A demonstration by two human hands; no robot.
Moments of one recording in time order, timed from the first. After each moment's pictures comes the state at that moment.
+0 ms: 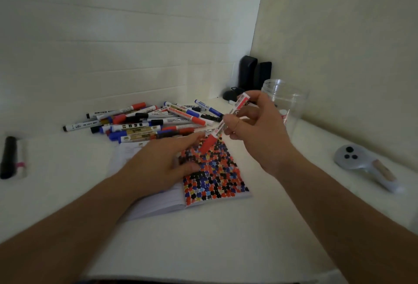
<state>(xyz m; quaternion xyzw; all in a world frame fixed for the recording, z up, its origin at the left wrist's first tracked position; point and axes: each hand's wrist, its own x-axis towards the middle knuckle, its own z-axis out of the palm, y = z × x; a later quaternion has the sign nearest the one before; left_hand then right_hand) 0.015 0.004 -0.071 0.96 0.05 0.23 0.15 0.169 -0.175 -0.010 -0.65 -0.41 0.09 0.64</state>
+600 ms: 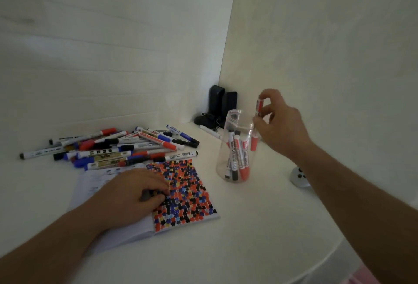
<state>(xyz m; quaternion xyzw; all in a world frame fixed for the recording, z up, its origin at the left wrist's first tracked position) 0.016 0.017 -0.091 0.96 0.01 0.22 0.16 0.254 -0.246 0.055 -0.82 -0.40 -0.23 0.34</state>
